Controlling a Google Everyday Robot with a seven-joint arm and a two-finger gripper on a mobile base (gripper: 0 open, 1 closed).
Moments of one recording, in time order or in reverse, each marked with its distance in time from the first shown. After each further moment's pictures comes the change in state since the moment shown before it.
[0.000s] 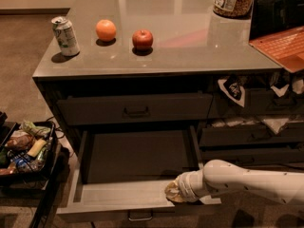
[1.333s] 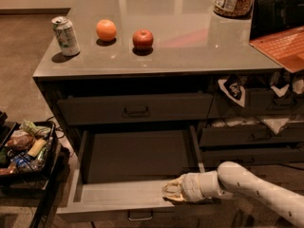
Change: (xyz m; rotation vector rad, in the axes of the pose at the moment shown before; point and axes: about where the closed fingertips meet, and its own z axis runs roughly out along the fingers) arm -0.011 -0.011 0.003 0.159 -0.316 0.100
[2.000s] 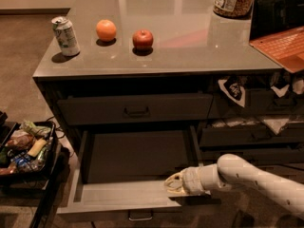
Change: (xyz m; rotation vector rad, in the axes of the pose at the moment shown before) arm 0.011 -0.014 -0.010 -0.020 0.044 0.142
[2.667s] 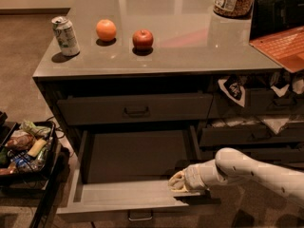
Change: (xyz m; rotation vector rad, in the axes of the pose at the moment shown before) arm 0.019 0.002 -0.004 -0.091 0.087 0.159
